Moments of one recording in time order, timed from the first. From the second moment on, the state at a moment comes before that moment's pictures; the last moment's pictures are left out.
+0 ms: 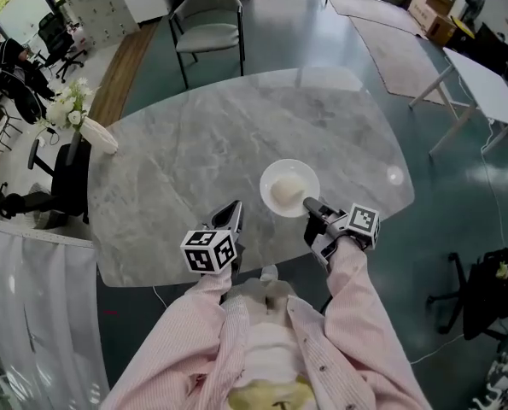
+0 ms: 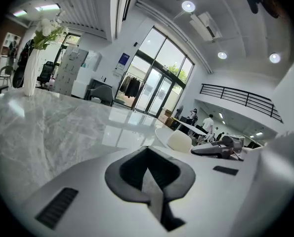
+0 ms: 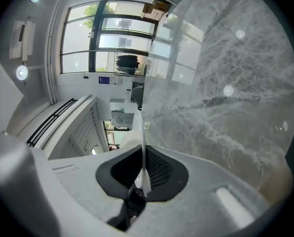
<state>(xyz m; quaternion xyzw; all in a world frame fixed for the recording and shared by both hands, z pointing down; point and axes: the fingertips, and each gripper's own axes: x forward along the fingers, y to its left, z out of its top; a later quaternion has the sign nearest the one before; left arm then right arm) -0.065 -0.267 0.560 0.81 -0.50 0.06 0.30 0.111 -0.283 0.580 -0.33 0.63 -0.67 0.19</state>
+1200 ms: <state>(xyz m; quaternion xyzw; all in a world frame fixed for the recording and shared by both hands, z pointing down) -0.048 -0.302 0.639 0.77 -0.48 0.11 0.40 0.087 -0.328 0.661 -0.37 0.59 -0.71 0.12</state>
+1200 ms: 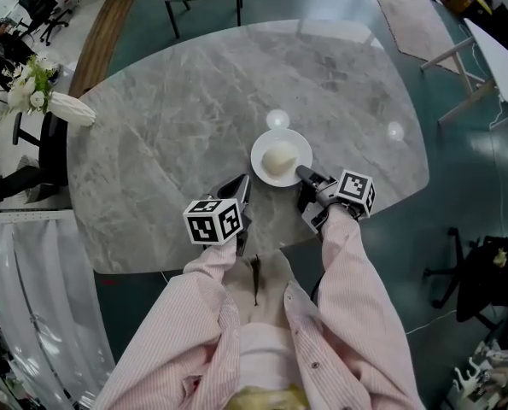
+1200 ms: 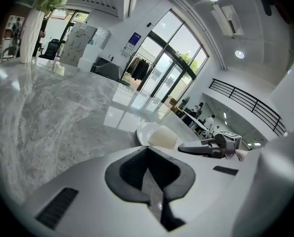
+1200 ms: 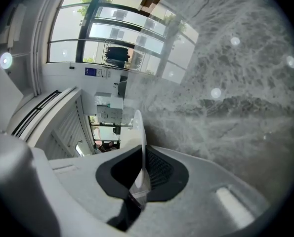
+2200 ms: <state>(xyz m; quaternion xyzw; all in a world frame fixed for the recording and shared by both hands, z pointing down) -0.045 -0.291 0.639 0.77 -0.49 0.11 0.41 0.087 -0.328 0.665 -0.46 0.61 -0.64 -0.01</state>
